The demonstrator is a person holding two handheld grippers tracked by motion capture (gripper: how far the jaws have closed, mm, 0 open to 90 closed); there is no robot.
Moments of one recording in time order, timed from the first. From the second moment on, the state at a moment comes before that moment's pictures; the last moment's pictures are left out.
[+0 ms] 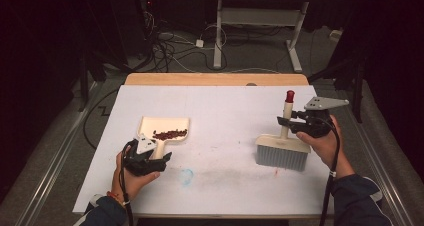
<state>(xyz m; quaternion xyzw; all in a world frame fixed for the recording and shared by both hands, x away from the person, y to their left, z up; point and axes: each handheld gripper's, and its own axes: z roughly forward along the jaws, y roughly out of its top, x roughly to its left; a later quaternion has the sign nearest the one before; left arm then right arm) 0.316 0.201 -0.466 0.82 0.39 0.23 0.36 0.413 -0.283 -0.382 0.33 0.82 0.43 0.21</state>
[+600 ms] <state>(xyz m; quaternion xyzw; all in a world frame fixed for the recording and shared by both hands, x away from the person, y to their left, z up) 0.297 0.195 -0.467 0.84 0.33 0.25 0.36 0.463 -0.250 -0.412 0.41 0.80 0.36 0.26</state>
